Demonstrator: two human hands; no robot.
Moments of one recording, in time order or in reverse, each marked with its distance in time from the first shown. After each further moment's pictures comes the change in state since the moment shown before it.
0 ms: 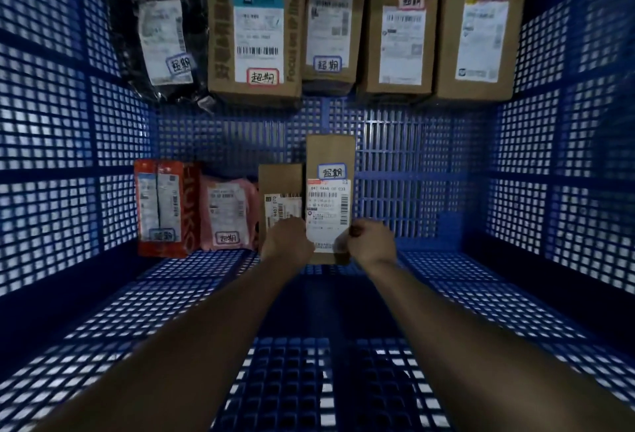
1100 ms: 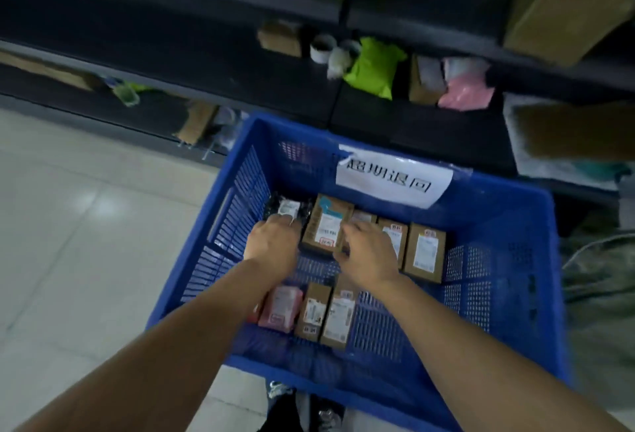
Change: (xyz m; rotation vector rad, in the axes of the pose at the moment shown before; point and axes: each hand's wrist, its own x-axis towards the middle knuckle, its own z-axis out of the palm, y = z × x) left_hand -0.360 0.007 -0.313 0.353 0.654 0.193; right_hand -0.350 -0.269 -0.197 -0.750 0.340 -0.877
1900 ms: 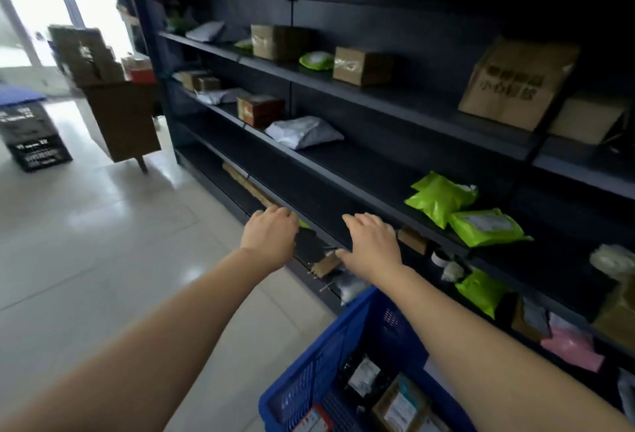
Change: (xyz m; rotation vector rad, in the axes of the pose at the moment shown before) left_hand -0.249 -0.178 -0.273 0.074 0.575 -0.526; right_hand -0.053 -0.312 -0.264 -0.226 0.321 -0.607
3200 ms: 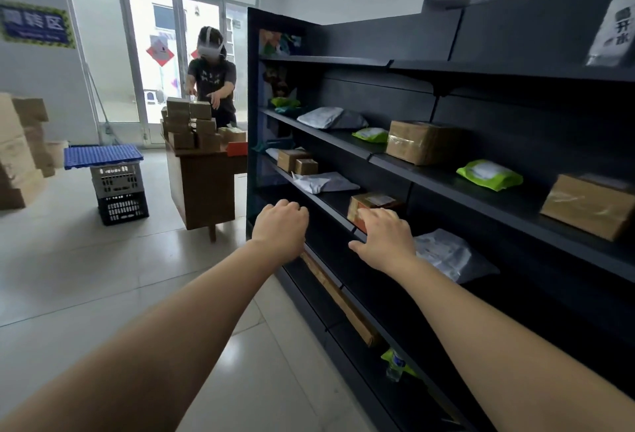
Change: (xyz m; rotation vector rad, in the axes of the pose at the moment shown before) left_hand 0.295 -0.522 0.001 0.086 0.189 -0.193; right_hand 0.535 -0.335 0.006 -0.059 0.176 -0.154
